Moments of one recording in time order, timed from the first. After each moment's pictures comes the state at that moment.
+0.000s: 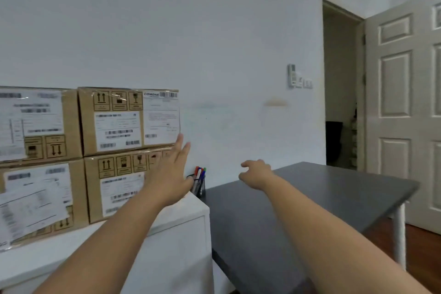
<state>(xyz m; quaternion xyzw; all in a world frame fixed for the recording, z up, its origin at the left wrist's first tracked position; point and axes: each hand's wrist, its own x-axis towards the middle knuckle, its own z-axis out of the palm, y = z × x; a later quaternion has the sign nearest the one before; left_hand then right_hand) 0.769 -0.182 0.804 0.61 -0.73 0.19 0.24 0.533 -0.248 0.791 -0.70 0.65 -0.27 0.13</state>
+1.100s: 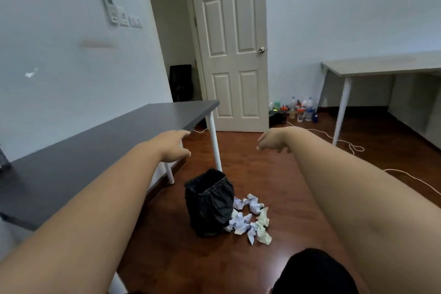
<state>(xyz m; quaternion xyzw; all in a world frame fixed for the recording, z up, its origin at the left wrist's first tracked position) 0.361 -0.063 0.714 0.38 -0.92 -0.06 0.03 0.109 0.089 0.692 -0.43 0.87 -0.11 0.20</state>
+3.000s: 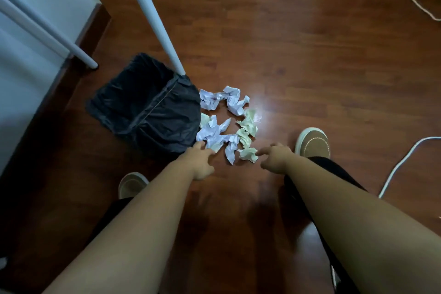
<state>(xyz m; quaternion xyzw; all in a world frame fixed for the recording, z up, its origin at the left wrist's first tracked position) 0.061 -0.251 0.204 0.31 -0.85 -0.23 -0.37 -0.105 -0.084 0.164 -0.31 0.84 0.02 0.45</state>
